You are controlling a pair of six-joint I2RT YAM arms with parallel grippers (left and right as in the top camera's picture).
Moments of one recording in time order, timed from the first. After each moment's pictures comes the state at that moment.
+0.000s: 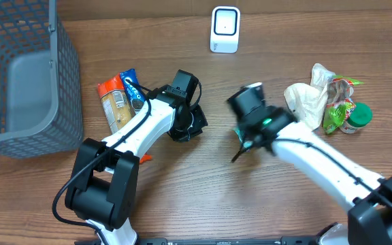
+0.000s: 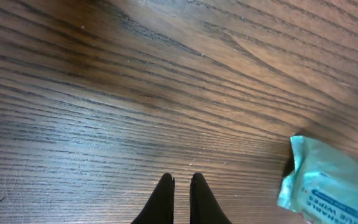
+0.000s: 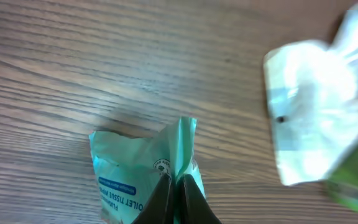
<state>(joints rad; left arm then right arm) -0.41 1.86 1.22 -0.73 0.25 -0.81 0.66 1.62 1.13 -0.73 0.47 0.32</state>
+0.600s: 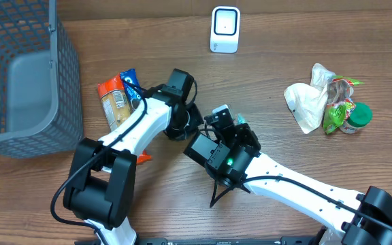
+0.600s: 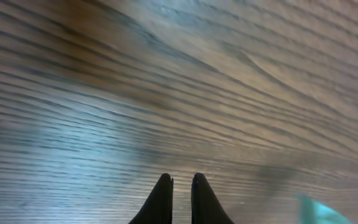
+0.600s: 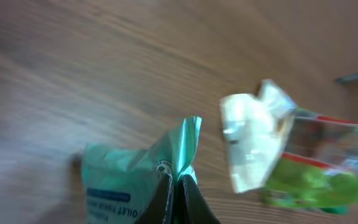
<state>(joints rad) -0.37 1.86 1.22 -0.74 0.25 -0.80 0.98 1.62 1.13 -0.81 0.93 0.45</state>
